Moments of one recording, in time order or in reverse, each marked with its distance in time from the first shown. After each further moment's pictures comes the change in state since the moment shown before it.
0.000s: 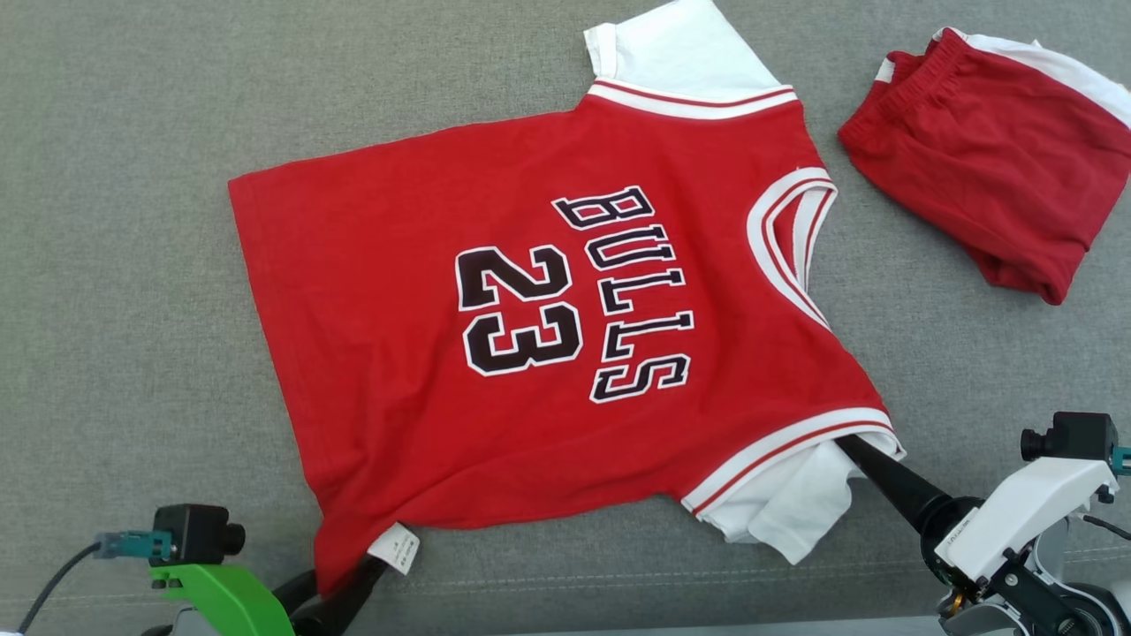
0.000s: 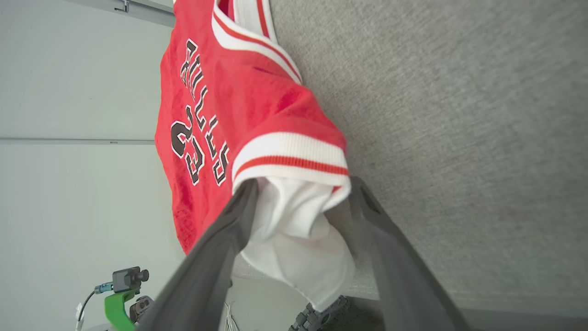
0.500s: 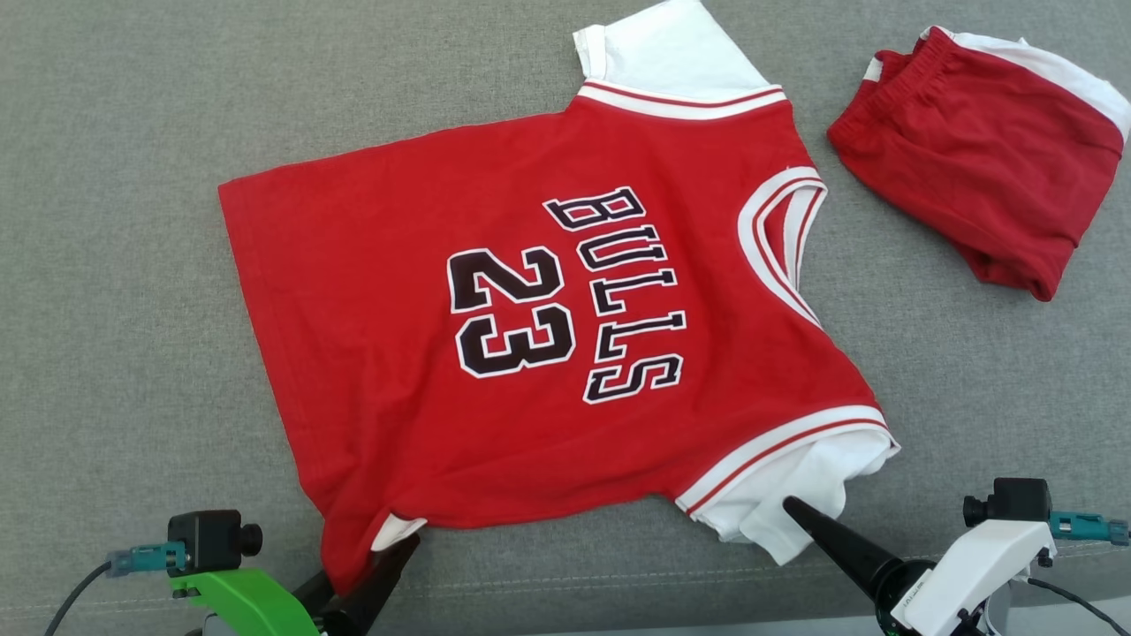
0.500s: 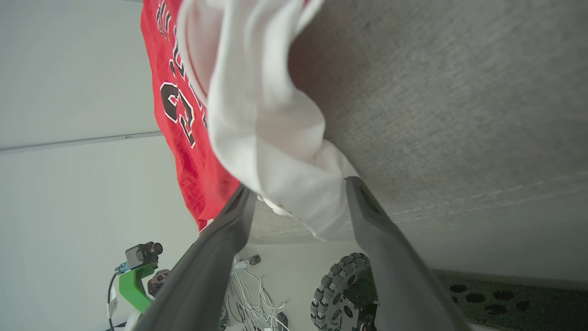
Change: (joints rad) left arm 0.031 -0.083 0.023 -0.032 -0.022 0.003 -0.074; right arm 0.090 0.063 0.058 -0.006 0.040 0.002 0.009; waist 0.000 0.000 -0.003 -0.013
